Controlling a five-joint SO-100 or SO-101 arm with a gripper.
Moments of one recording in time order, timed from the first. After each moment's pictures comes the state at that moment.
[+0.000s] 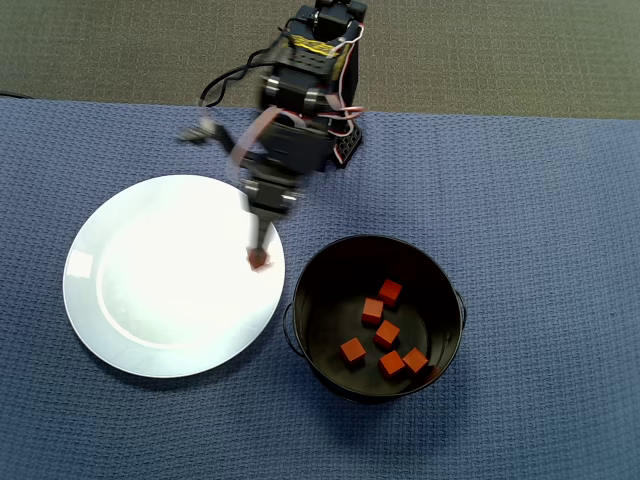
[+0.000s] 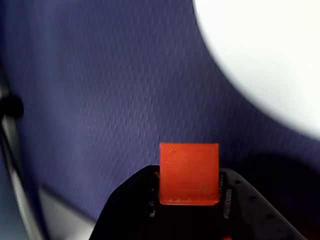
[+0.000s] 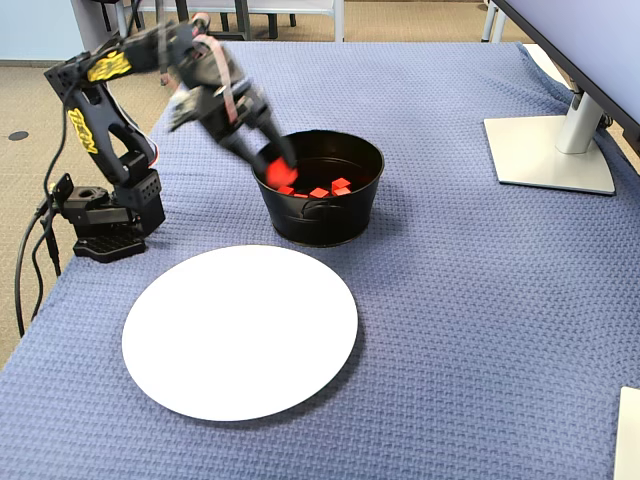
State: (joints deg) arm 11.1 114.1 94.5 65.1 -6.4
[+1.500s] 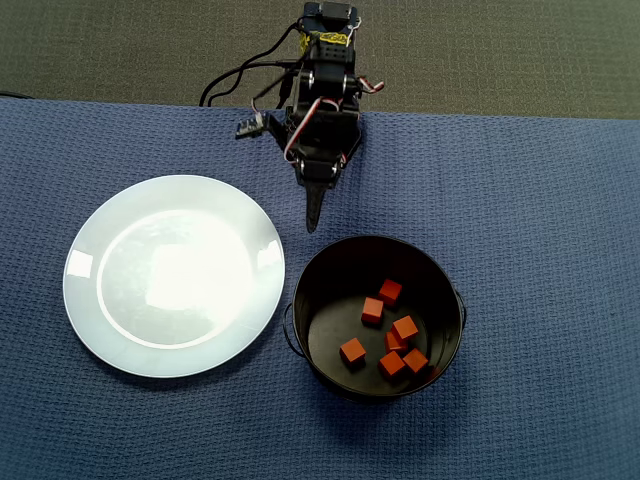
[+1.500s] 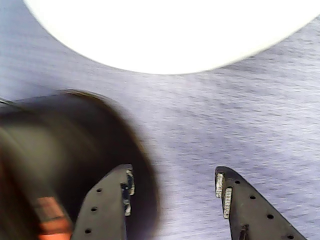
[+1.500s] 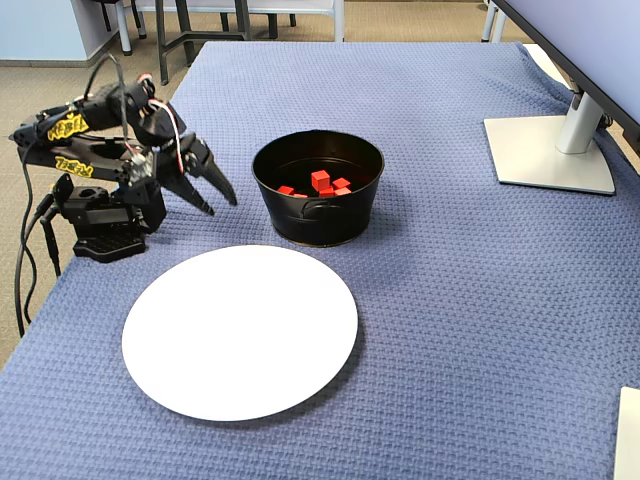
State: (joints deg) arm 1.9 171.2 158.2 70.9 -4.7
